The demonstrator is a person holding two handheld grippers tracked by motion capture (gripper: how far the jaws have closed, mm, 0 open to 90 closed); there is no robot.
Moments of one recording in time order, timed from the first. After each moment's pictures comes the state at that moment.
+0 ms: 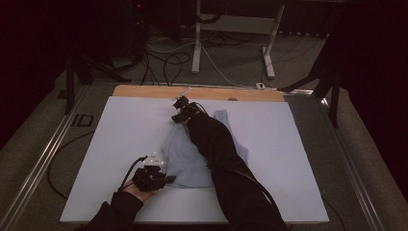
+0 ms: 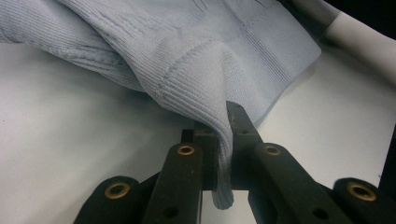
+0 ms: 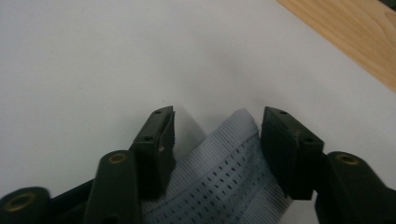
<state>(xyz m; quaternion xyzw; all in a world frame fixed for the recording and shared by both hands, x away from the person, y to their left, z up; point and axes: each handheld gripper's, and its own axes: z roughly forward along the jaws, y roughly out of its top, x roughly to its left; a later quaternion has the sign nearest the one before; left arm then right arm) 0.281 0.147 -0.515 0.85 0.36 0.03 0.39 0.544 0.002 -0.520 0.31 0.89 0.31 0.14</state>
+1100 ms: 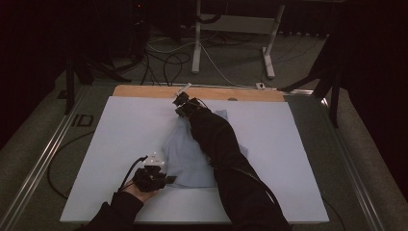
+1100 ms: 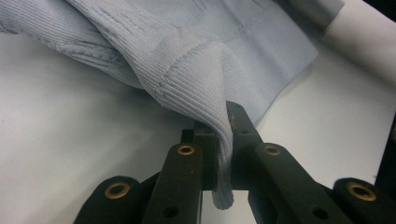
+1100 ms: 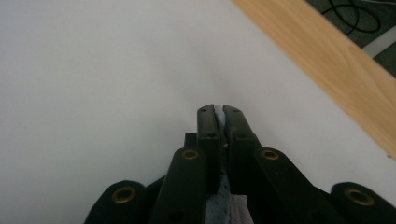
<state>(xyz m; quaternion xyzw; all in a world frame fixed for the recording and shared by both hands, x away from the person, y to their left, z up) 0.280 0.145 -0.510 0.85 0.36 0.03 0.39 0.539 -0.003 -0.491 0.28 0.89 0.32 0.17</state>
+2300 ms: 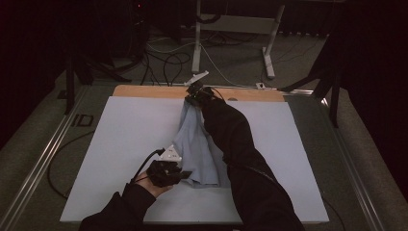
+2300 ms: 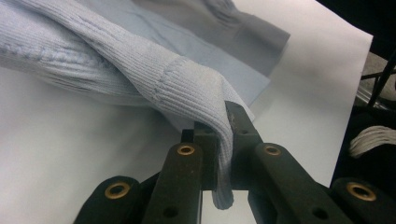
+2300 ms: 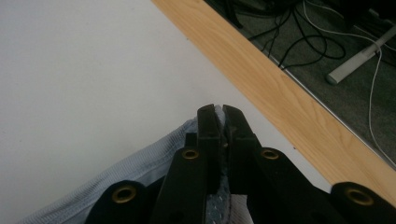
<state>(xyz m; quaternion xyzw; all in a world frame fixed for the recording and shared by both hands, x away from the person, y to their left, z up) 0.280 0.096 -0.464 0.88 0.28 0.04 0.39 0.527 -0.050 -0.431 0.27 0.87 0.36 0.20</state>
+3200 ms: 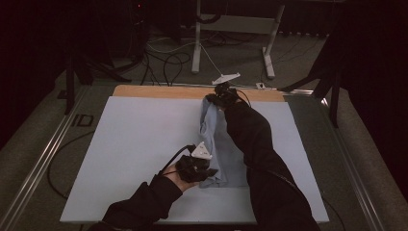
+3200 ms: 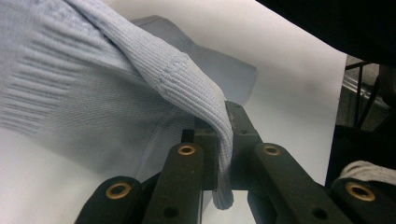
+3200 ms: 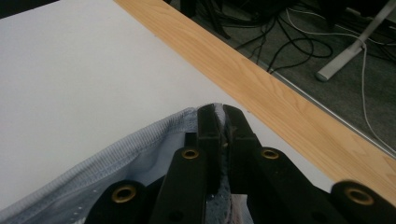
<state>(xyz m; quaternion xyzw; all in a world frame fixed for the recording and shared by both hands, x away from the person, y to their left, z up) 0.292 0.021 -0.456 0.89 0.23 0.03 0.39 0.522 -0.133 -0.432 0.31 0.84 0.41 0.20</state>
